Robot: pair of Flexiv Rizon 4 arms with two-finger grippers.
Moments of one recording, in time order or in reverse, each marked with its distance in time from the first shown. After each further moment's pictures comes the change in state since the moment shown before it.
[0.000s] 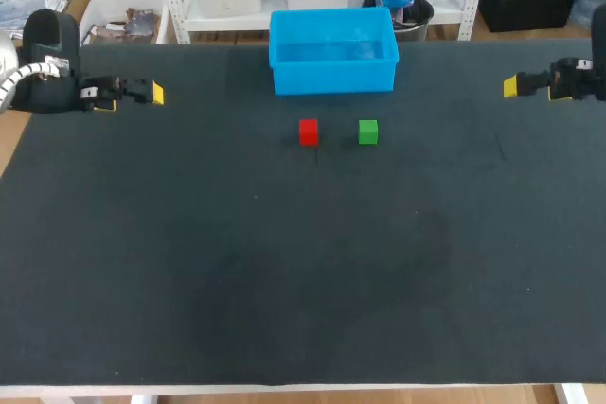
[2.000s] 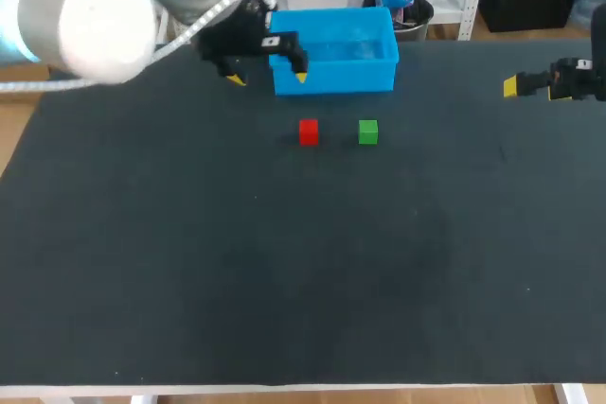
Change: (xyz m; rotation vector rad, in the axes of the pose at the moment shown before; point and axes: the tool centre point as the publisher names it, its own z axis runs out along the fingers) left arm -0.040 -0.139 0.128 -0.200 0.315 0.012; right arm 0.000 0.000 0.000 0.000 0.000 0.000
